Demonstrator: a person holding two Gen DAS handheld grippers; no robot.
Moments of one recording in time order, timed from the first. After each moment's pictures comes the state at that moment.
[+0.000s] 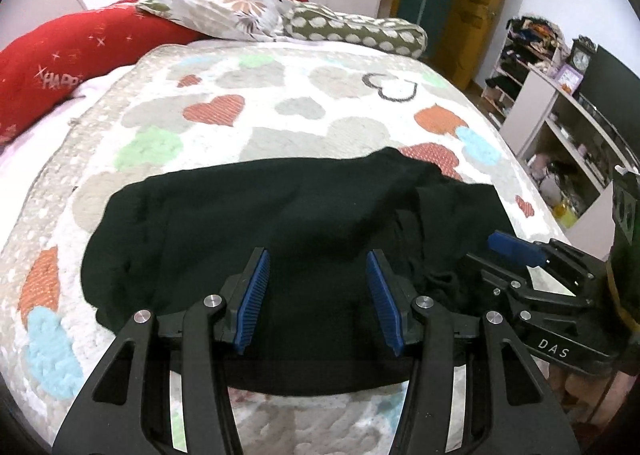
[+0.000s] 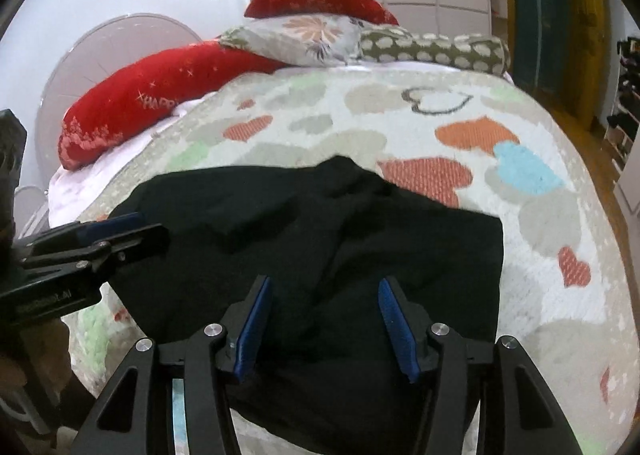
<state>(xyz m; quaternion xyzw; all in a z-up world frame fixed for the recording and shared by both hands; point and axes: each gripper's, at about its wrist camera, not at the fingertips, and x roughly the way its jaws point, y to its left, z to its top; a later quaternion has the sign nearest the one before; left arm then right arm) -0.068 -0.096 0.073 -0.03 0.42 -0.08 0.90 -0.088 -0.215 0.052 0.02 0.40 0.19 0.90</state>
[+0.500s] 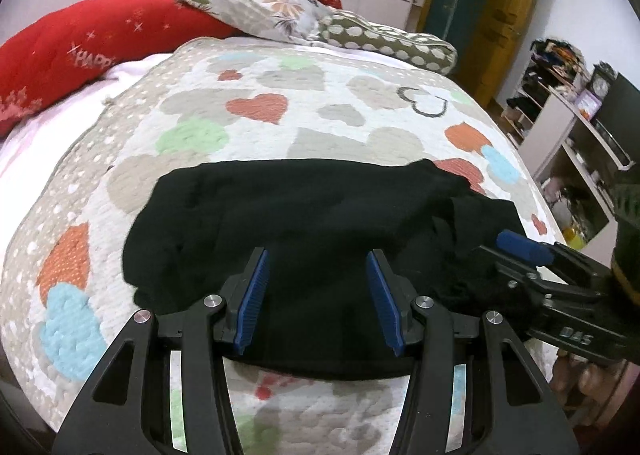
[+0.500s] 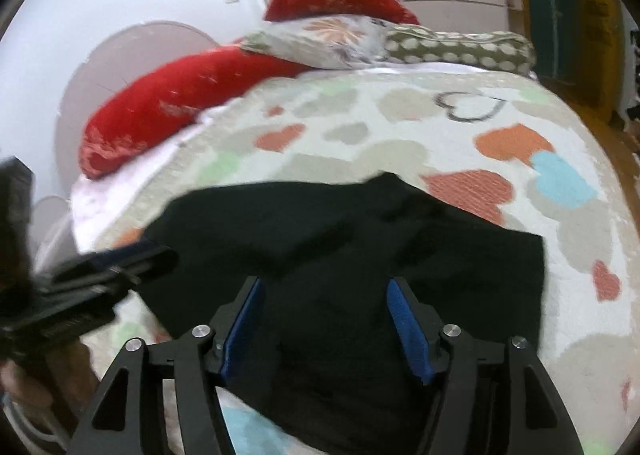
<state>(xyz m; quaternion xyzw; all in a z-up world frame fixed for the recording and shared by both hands) -0.079 -0.060 0.076 -0.06 0.42 -0.04 0.90 -0.078 -0.190 0.067 0.06 0.41 0.24 0.88</state>
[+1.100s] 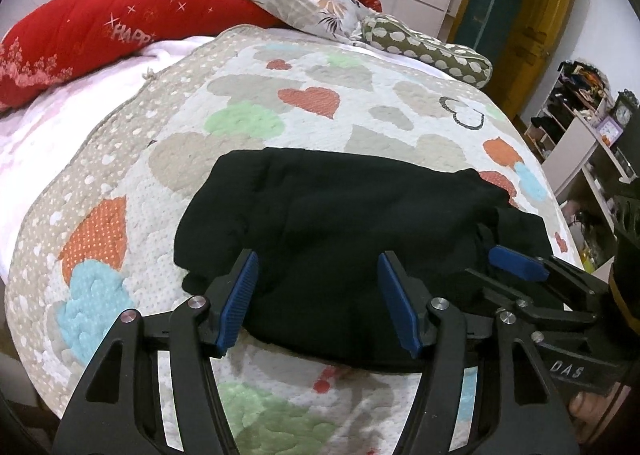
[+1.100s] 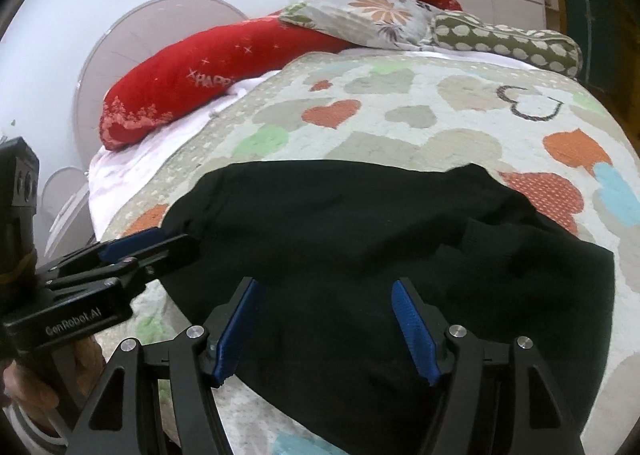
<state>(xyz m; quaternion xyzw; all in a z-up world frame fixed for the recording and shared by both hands) -0.088 -0.019 0.068 -0.09 0.42 0.00 0.90 -0.074 -0.137 0.054 0.03 0.43 0.27 0.86</state>
